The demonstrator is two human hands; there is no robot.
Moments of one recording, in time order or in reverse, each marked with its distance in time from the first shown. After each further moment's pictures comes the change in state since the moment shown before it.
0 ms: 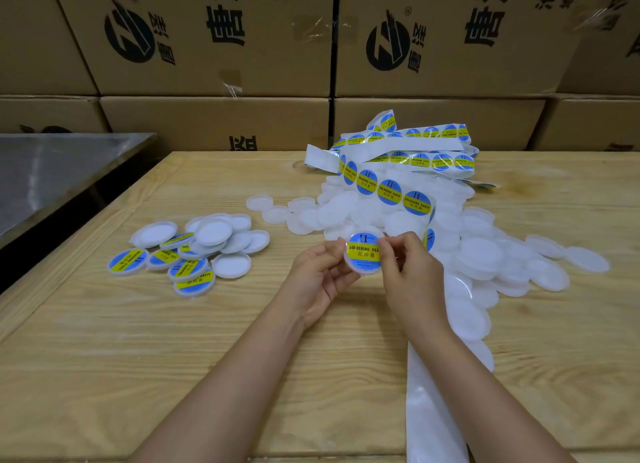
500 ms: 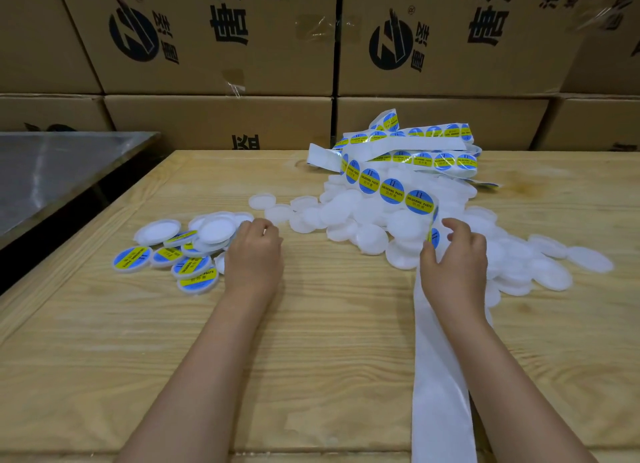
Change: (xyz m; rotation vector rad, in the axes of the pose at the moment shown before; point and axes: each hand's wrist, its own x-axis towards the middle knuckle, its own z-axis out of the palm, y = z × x) left_hand -0.002 0.038 -0.057 1.832 0.569 0.804; right_hand 0.021 0.022 -0.028 -0.272 0.134 0.150
